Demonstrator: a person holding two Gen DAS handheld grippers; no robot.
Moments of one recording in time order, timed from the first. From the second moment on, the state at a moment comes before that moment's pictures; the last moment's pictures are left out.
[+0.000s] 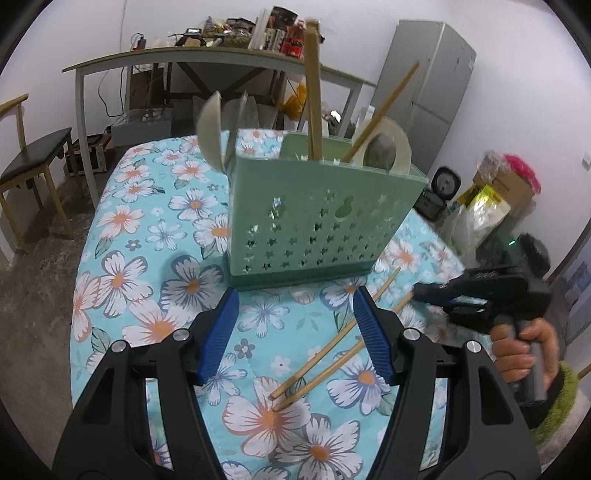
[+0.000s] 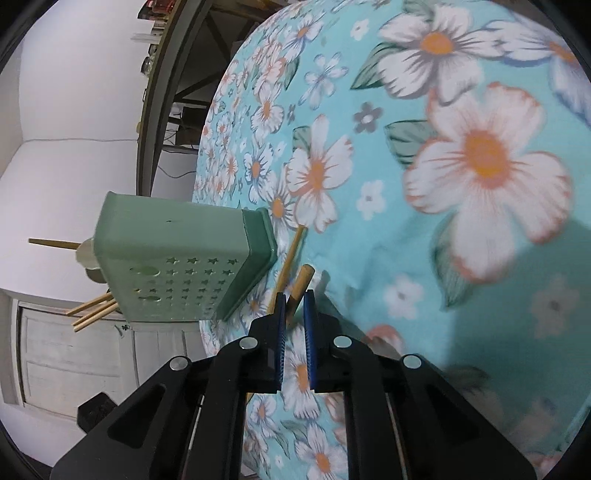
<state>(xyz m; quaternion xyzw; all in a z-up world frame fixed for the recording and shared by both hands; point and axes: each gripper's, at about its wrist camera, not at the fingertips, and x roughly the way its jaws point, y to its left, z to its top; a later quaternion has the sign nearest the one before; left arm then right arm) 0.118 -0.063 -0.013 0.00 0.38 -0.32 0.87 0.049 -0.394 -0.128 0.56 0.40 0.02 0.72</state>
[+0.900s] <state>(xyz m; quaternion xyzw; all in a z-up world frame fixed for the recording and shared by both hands) 0.094 -0.149 -0.089 0.20 0.42 -0.35 0.81 0.005 -0.424 -0.136 0.59 0.38 0.00 0.71</state>
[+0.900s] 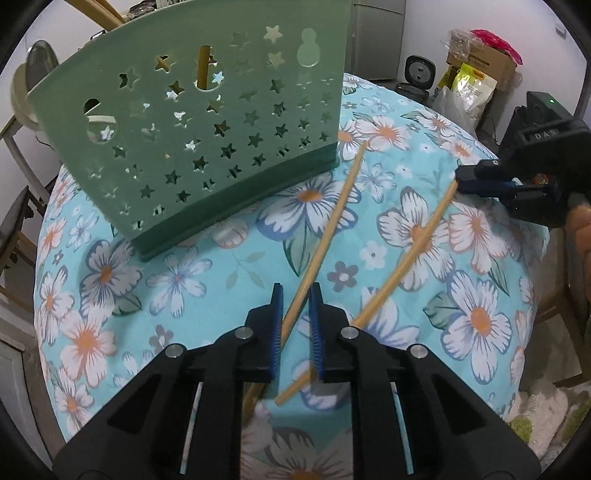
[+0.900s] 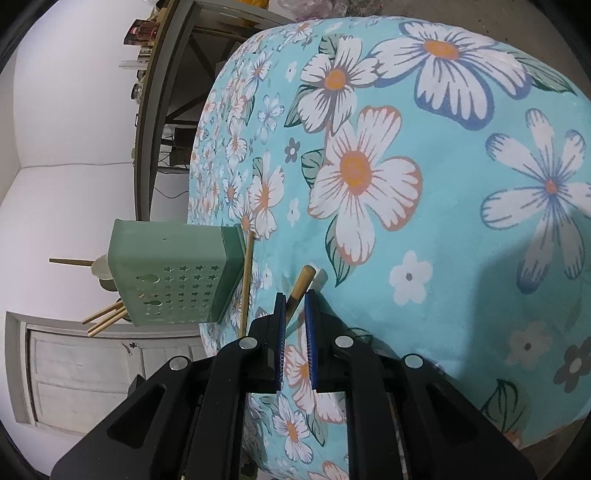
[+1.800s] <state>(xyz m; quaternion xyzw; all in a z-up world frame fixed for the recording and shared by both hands) 0.051 -0.077 -0.064 0.13 0.46 -0.40 0.78 0.041 -0.393 -0.125 0.51 0.41 -0.04 0.75</state>
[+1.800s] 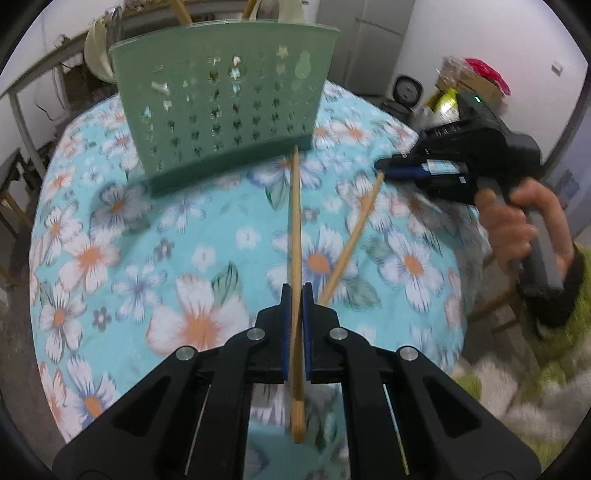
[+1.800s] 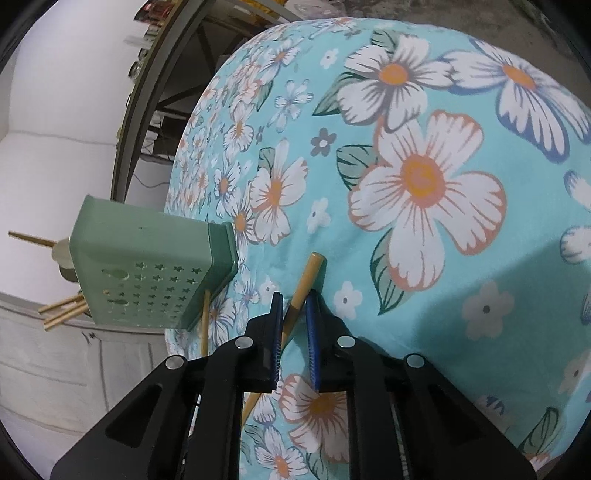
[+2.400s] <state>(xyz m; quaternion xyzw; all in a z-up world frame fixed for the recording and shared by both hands) 0.091 -0.082 -0.058 0.14 0.45 -0.38 0.80 0.028 -0.400 -0.123 0.50 0.43 -0.03 0.75</state>
